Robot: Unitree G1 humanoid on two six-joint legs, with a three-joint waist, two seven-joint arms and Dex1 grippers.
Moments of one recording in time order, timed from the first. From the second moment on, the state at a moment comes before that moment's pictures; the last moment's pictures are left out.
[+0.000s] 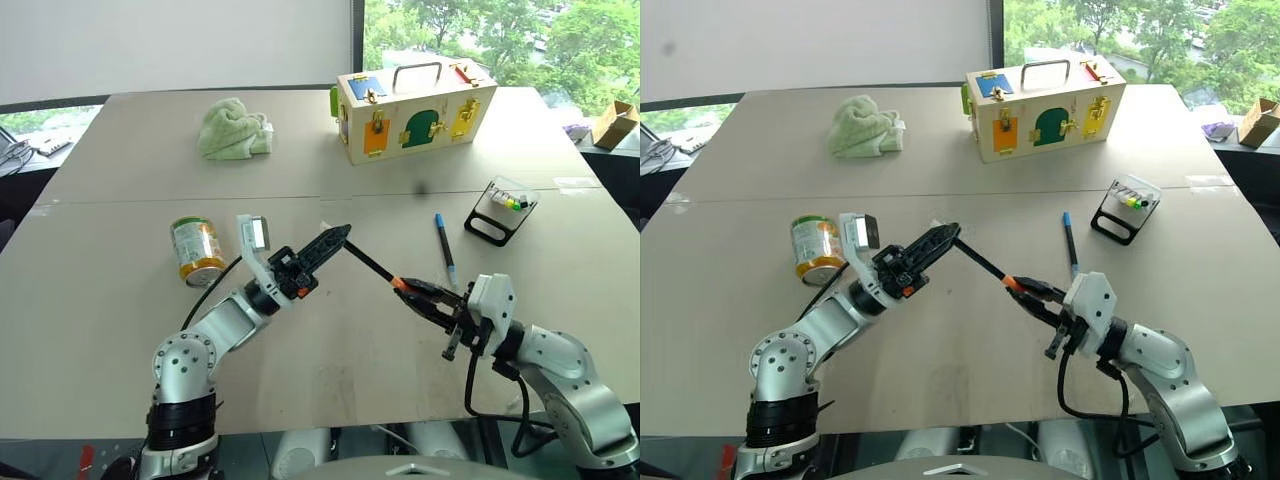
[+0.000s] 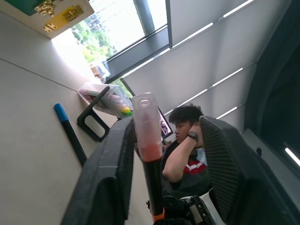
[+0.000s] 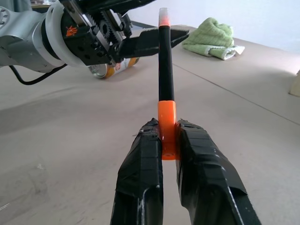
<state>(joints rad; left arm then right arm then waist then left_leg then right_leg) -0.15 0.27 0.18 -0.30 -1.43 0.87 -0.38 0.13 -0.48 0.12 -0.56 0.38 0.17 0.74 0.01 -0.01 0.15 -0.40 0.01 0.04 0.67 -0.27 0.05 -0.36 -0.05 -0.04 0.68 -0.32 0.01</state>
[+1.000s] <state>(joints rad) -0.43 0.46 -0.17 -0.28 -0.65 0.52 -0.89 -0.60 -0.44 -0.02 -0.52 0.91 1.53 0.41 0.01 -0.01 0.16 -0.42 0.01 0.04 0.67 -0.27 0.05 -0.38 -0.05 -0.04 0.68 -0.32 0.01</state>
